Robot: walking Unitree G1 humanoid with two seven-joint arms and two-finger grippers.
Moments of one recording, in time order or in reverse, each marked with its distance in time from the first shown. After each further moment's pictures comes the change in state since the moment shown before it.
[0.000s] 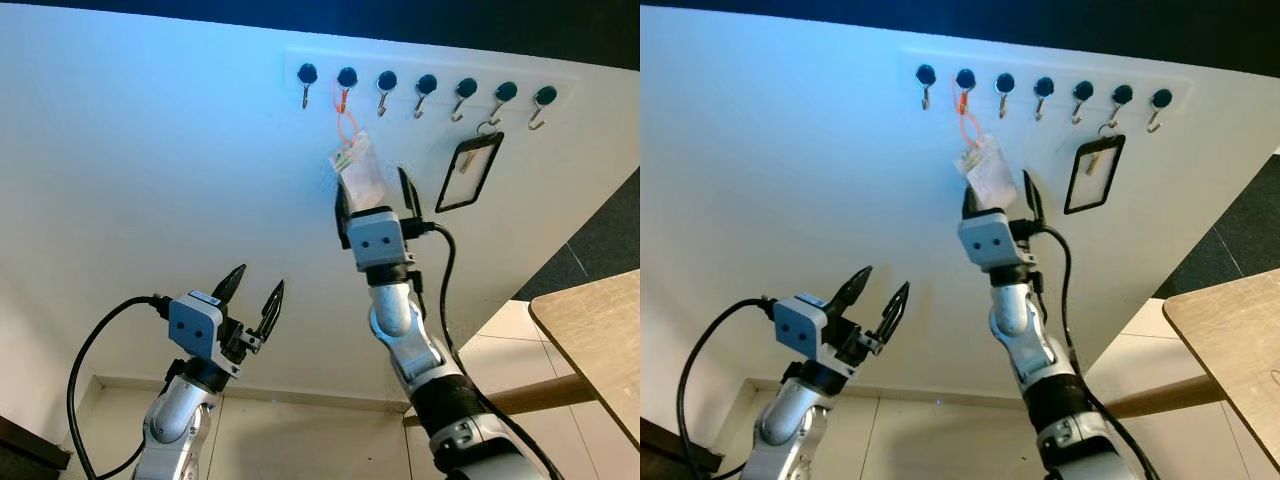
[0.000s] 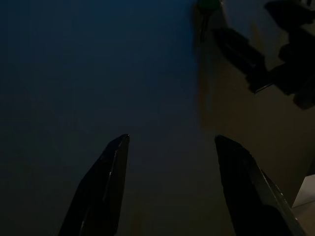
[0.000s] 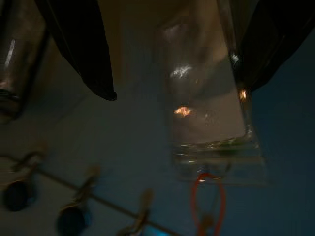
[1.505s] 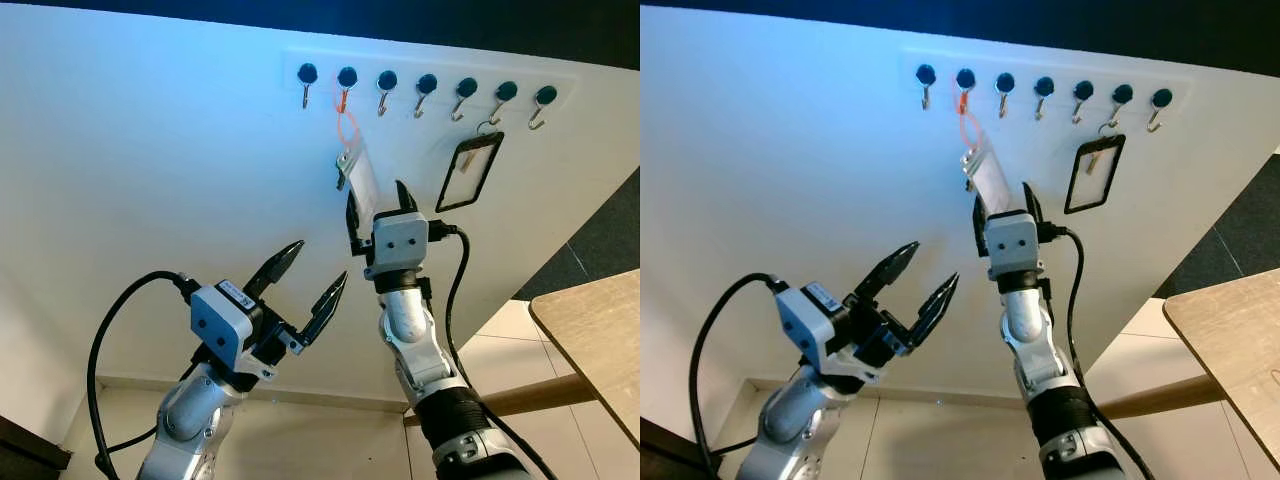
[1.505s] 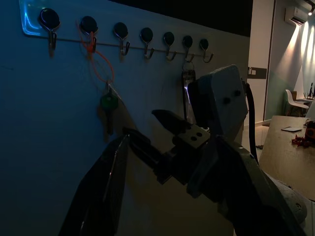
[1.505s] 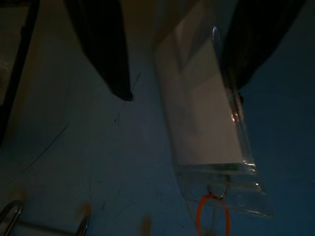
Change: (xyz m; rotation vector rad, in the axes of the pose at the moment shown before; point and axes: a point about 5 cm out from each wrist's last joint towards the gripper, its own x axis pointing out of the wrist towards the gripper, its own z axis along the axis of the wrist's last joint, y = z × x) left arm 0.016 -0.044 0.061 -0.006 -0.187 -0.276; right arm -0.008 -0.001 -0.005 0.191 0.068 0.076
